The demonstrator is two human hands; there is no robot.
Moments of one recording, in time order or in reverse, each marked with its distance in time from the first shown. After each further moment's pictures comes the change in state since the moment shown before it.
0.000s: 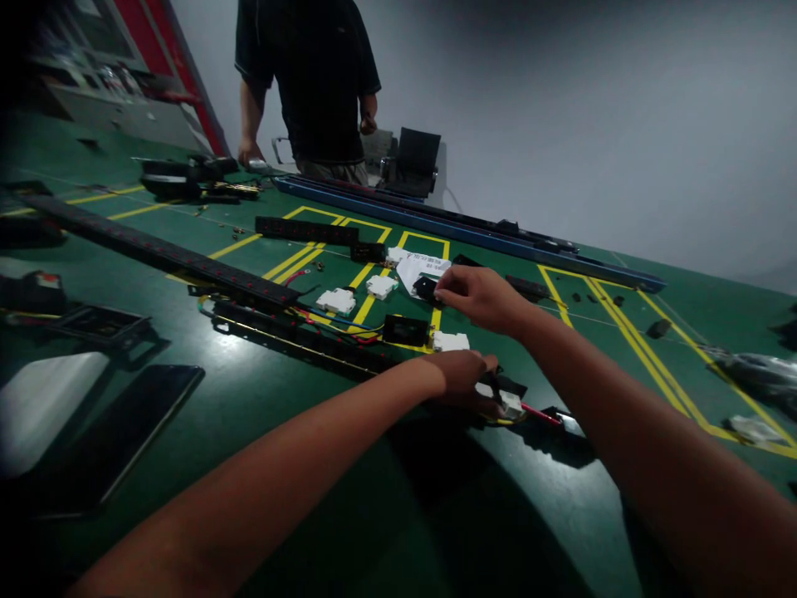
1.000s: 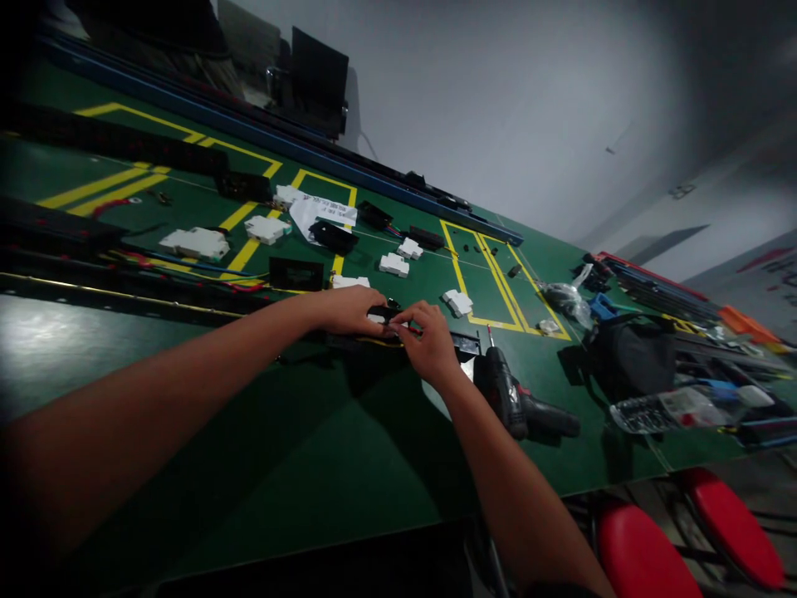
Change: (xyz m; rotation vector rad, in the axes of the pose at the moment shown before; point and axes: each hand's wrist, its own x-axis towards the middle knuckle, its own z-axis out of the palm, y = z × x) left_hand 0.015 -0.014 0.021 0.043 0.123 0.065; right_hand -0.207 0.017 0.072 -0.008 0.454 0.193
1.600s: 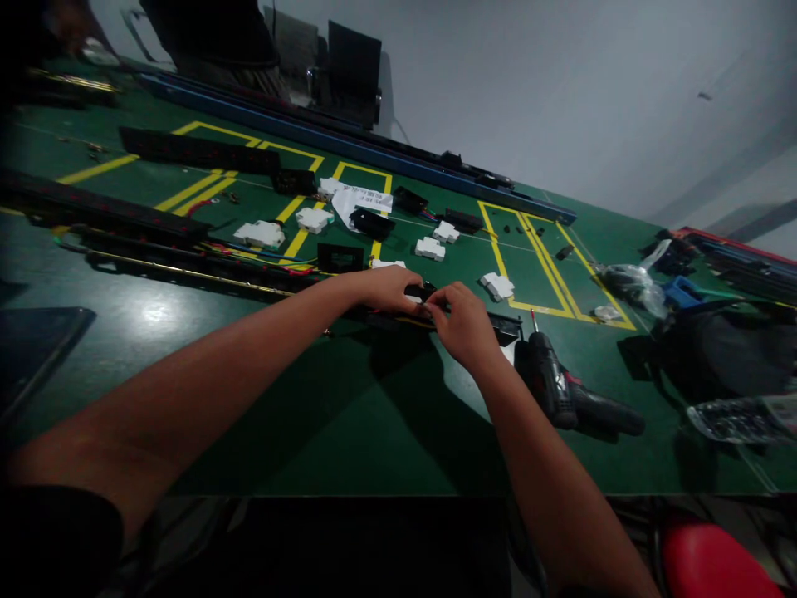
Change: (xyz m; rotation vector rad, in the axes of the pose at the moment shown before) left_hand -0.007 0.006 -0.011 0.004 -0.068 -0.055; right_hand 0.006 -0.020 -0.002 -0.149 -0.051 0.018
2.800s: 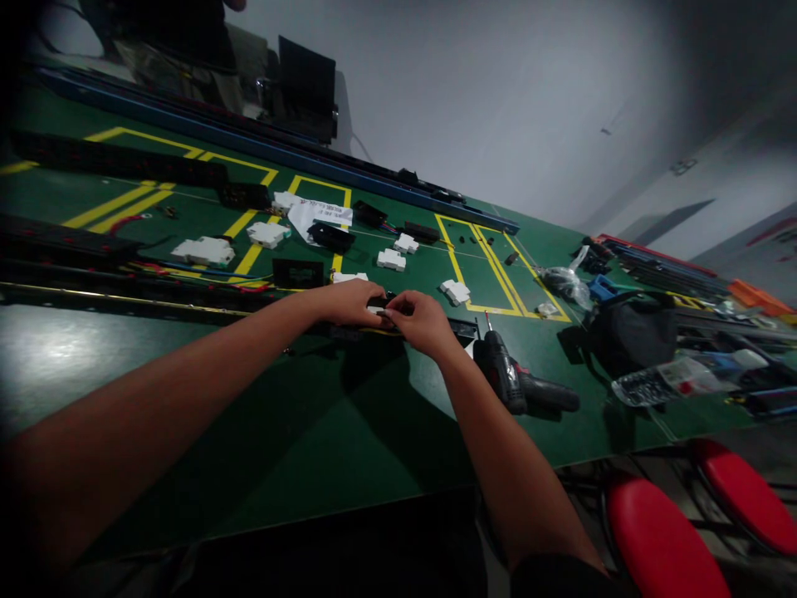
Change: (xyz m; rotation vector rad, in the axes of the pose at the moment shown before) left_hand 0.004 0.001 0.006 0.086 0.049 0.053; right_hand 0.008 0.005 0.000 0.241 -0.116 0.234
